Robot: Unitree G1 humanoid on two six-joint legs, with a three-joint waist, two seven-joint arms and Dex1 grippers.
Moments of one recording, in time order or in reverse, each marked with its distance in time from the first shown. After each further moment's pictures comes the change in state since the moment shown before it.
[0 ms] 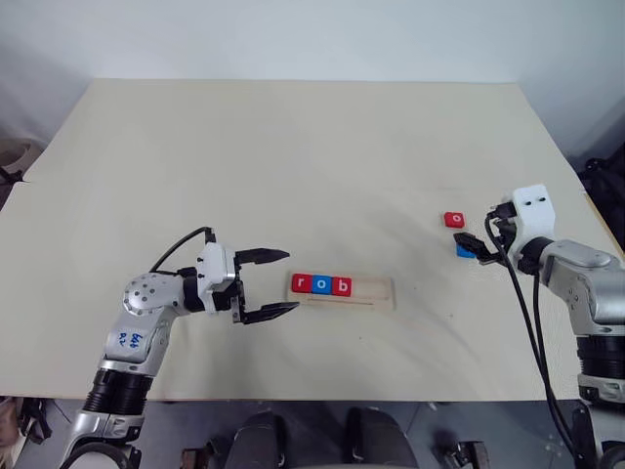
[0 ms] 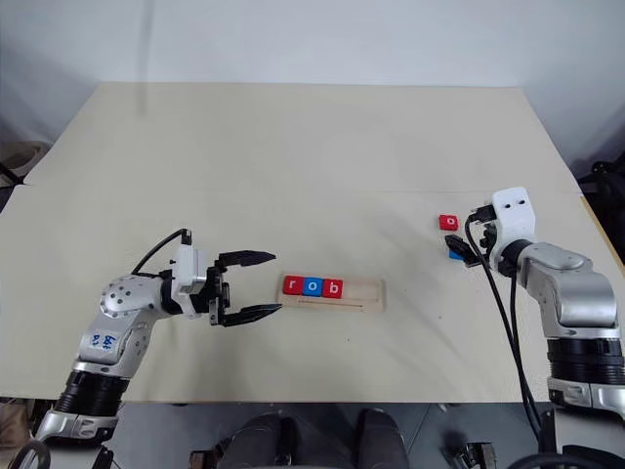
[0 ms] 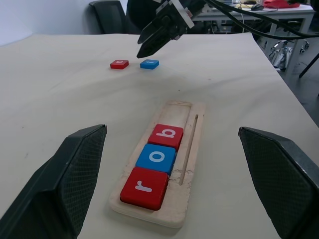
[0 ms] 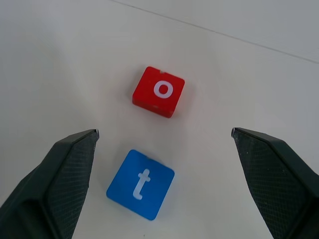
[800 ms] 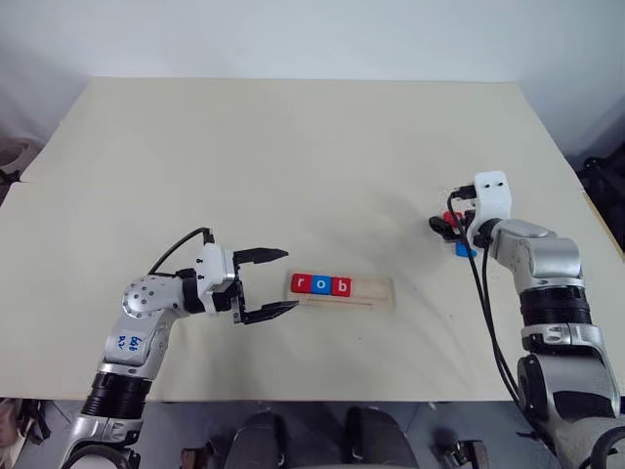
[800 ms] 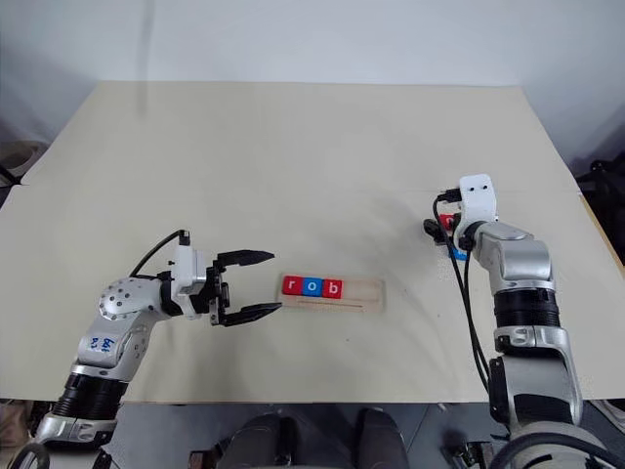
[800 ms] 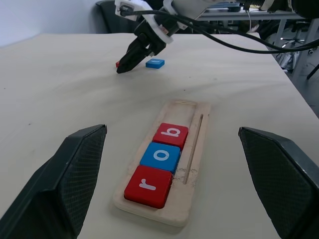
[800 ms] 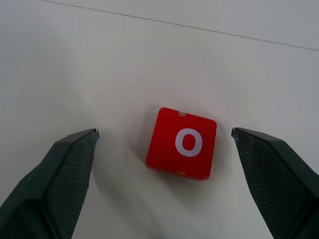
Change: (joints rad) left arm 0.012 0.002 0.002 -0.036 0.000 0.000 0.033; right arm -0.299 0.197 0.058 0.427 -0.128 -0.097 -0.138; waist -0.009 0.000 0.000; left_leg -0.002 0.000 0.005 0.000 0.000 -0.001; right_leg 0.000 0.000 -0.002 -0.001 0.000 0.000
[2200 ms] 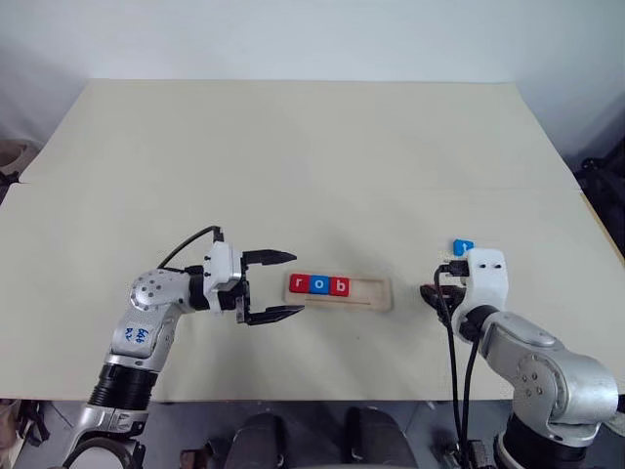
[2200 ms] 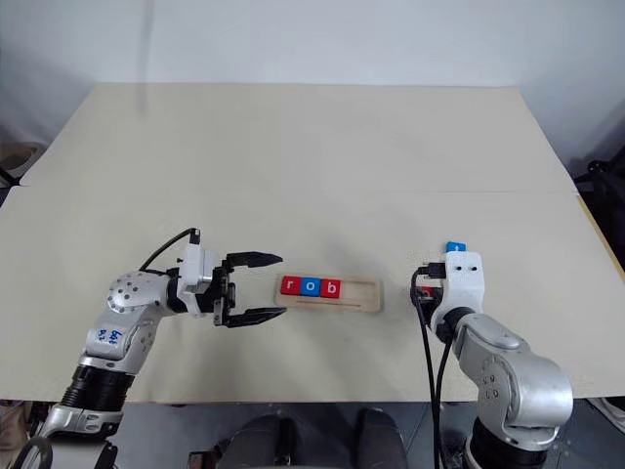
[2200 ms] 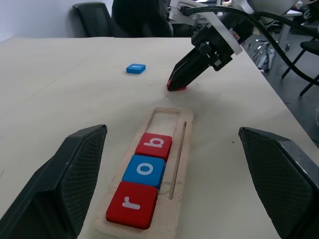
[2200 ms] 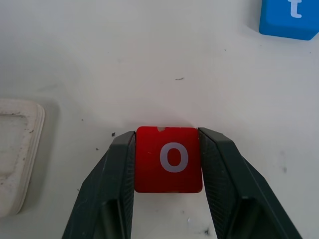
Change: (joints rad) left arm -0.056 -0.012 -0.026 0.048 -0.002 0.017 -0.090; right arm 0.605 0.368 -0.203 -1.254 0.095 0.748 -0.204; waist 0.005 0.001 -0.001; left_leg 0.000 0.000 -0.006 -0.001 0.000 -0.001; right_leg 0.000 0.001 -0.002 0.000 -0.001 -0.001
